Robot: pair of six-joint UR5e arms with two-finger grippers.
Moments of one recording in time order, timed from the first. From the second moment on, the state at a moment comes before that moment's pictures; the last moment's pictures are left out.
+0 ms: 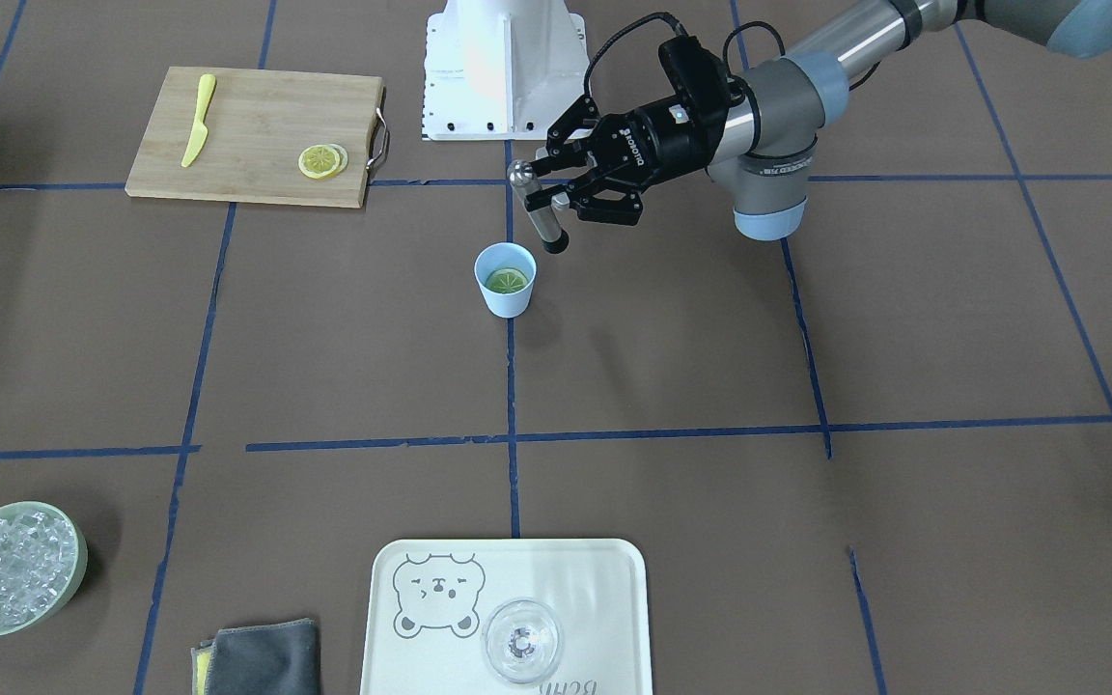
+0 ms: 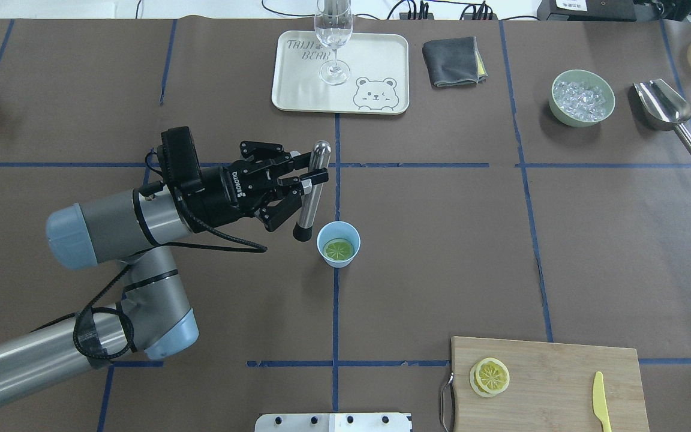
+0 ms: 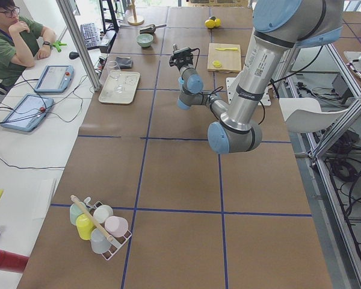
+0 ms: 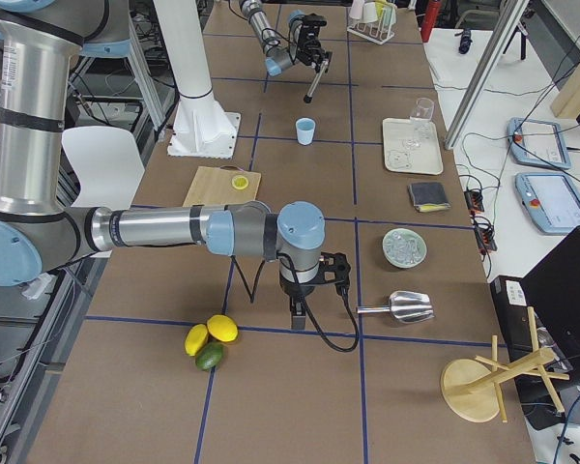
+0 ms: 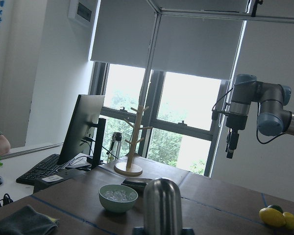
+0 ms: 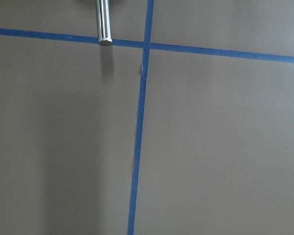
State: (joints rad) left arm -0.48 -2.11 -1.44 -3.44 -1.57 -0.44; right arm 1.59 -1.76 1.86 -1.68 2.28 -0.09
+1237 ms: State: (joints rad) left arm -0.36 -2.21 -1.26 -3.48 -1.38 -0.30; right arm 1.61 -1.77 1.86 -1.68 2.29 -0.09
